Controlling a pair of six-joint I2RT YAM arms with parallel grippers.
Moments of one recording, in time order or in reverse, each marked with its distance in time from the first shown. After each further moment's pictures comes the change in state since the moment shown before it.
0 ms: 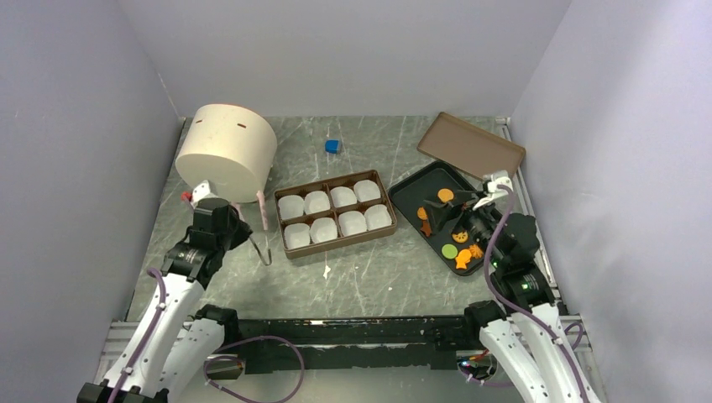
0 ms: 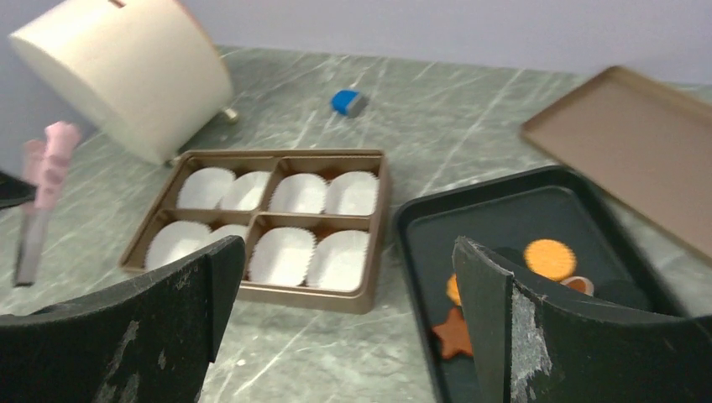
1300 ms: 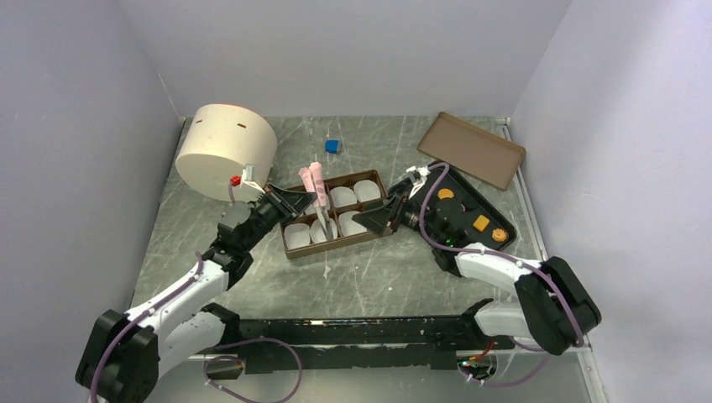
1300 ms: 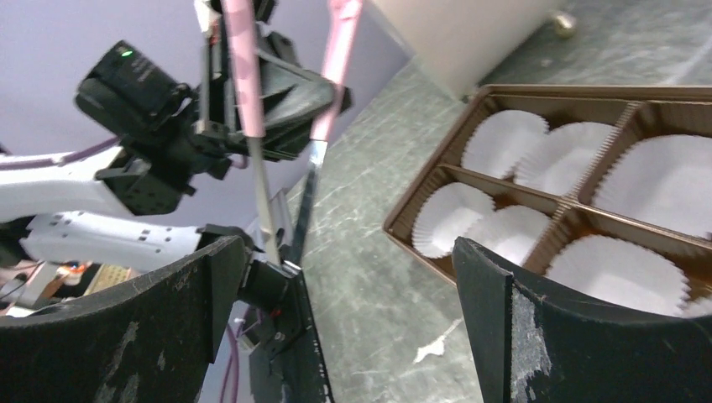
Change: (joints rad) left arm -0.237 0.218 -0.237 1.139 0.456 -0.348; right arm 0.248 0.774 -0.203 1.099 -0.446 0.594
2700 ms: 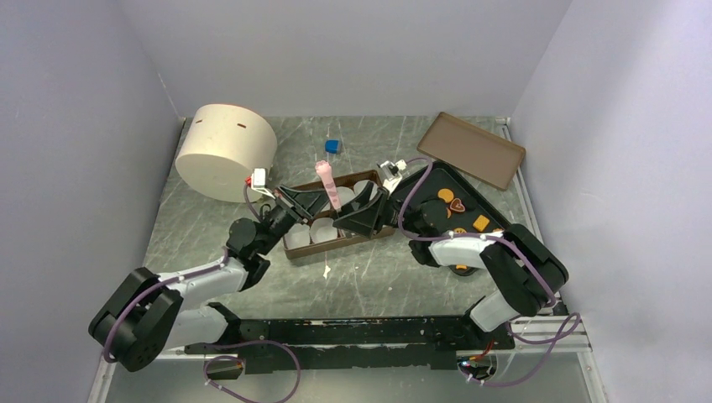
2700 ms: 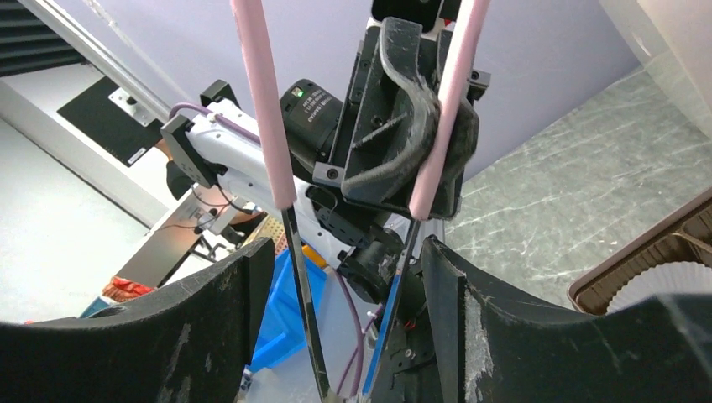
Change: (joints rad) left arm -0.181 0.235 -0.072 0.727 -0.035 -0.096; right arm 0.162 0.288 0.126 0.548 -0.148 0.361
